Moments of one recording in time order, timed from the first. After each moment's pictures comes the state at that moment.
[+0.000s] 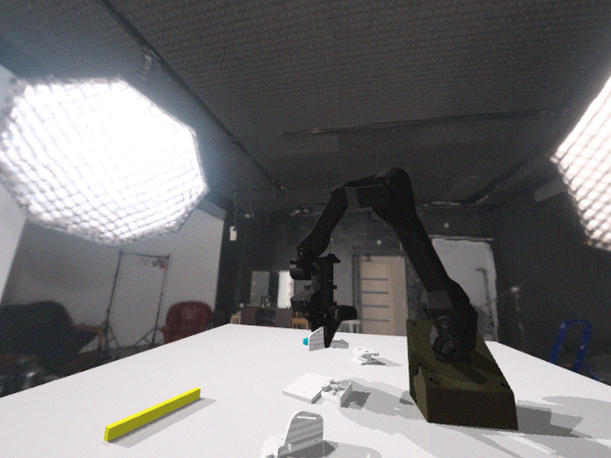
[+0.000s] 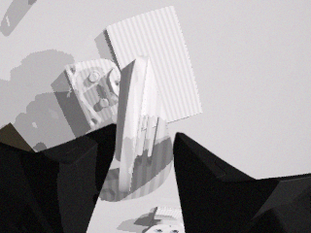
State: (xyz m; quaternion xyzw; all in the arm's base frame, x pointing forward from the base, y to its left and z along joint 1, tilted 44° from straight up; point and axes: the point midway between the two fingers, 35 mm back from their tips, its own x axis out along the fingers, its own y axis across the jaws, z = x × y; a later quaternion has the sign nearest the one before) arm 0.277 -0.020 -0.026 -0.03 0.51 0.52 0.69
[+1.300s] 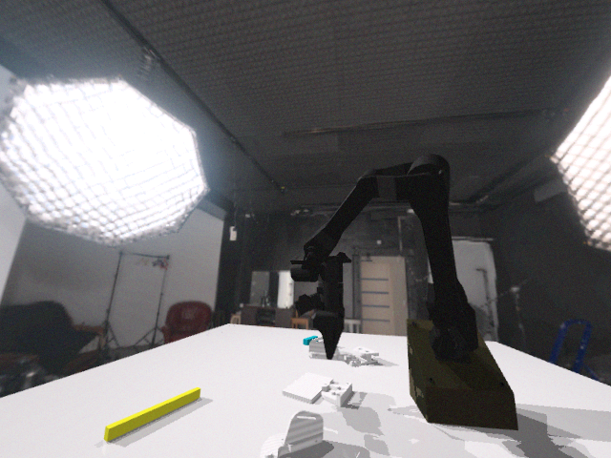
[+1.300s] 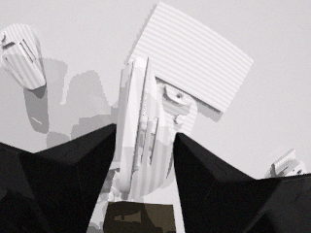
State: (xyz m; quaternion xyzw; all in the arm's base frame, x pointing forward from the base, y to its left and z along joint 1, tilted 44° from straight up) arm 0.249 0.026 0.013 0.24 0.67 0.28 0.64
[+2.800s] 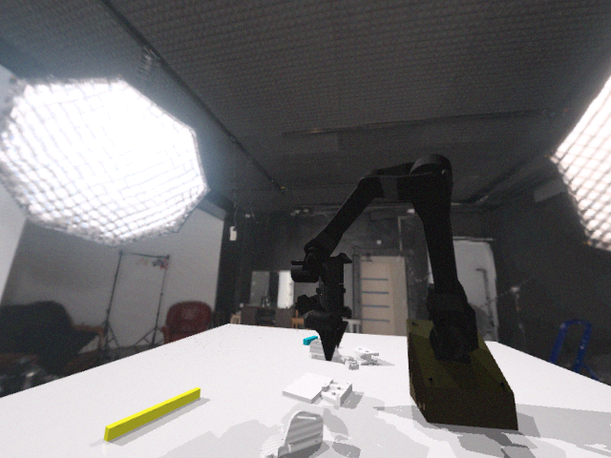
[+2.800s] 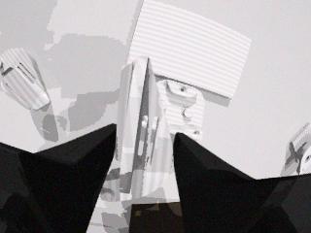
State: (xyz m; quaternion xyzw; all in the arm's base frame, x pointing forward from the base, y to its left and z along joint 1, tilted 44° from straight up) arm 0.247 0.030 0.015 0.30 0.69 0.22 0.62
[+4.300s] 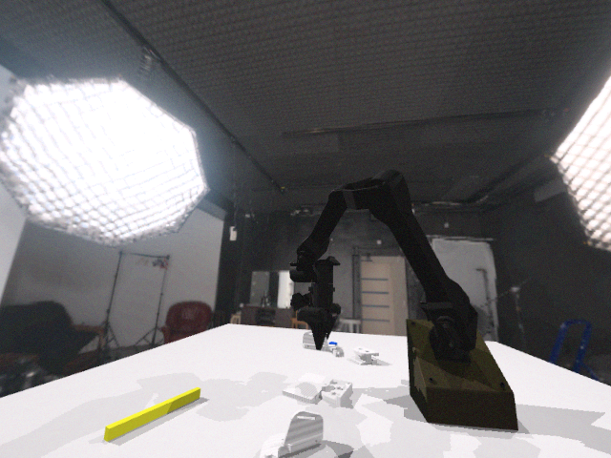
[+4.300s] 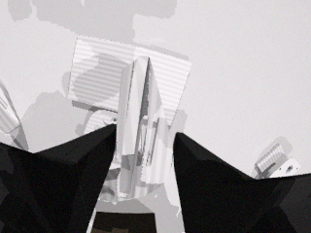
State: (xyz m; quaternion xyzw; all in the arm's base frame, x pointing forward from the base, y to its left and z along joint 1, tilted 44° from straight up) arm 0.279 -0.019 -0.033 0.30 0.69 0.22 0.62
